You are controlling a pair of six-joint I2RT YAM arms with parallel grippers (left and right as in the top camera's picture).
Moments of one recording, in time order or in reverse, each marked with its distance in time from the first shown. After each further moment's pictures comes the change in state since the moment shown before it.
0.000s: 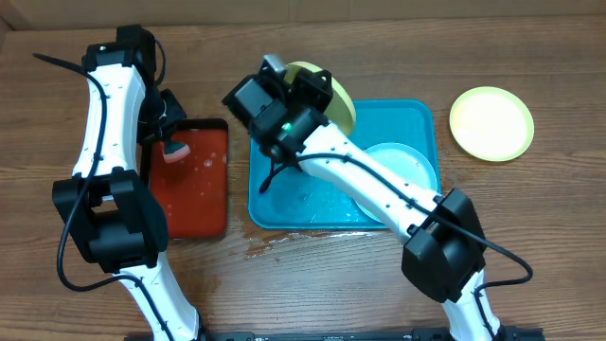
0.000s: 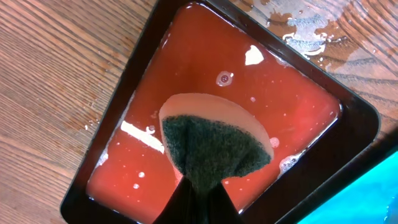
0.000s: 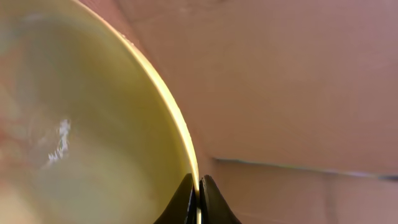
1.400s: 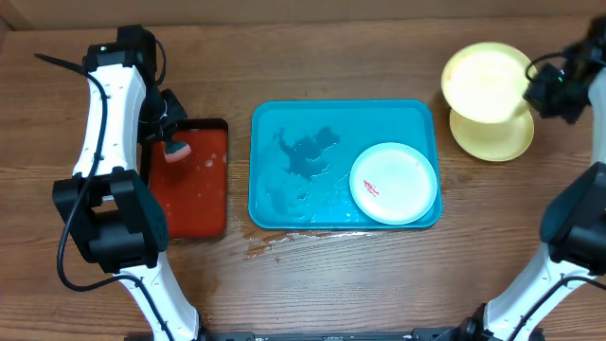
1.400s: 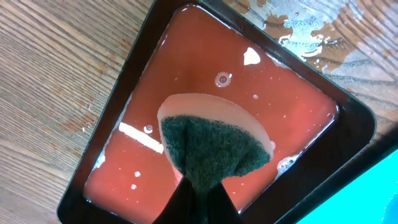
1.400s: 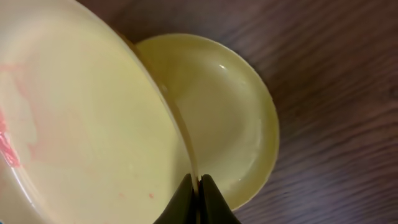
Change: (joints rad) left arm 0.000 0.000 -0.003 0.011 0.005 0.000; right arm -1.233 -0.051 -0.090 -0.219 -1.366 0.670
